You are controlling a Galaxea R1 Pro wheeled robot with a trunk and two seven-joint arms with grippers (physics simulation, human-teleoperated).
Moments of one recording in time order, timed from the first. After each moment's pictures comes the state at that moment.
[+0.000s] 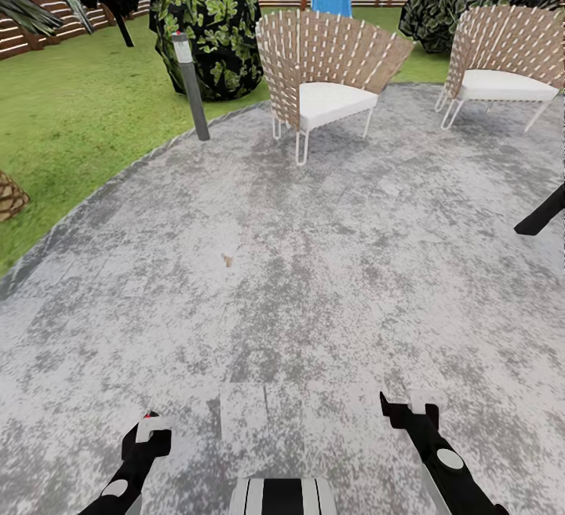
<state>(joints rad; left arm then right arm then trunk) -0.48 0.10 0.05 -0.25 0.01 -0.43 0.05 -0.32 -0.08 -0.06 -0.81 0.00 -0.08 0.00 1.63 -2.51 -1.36</state>
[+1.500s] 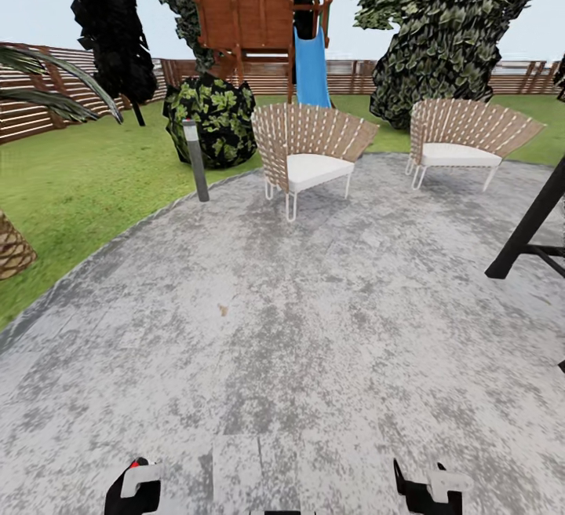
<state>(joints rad) -0.33 0.09 0.05 -0.25 0.01 -0.52 0.06 -0.22 -0.09 -0.09 -0.44 0.00 -0.57 -0.01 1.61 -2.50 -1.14</state>
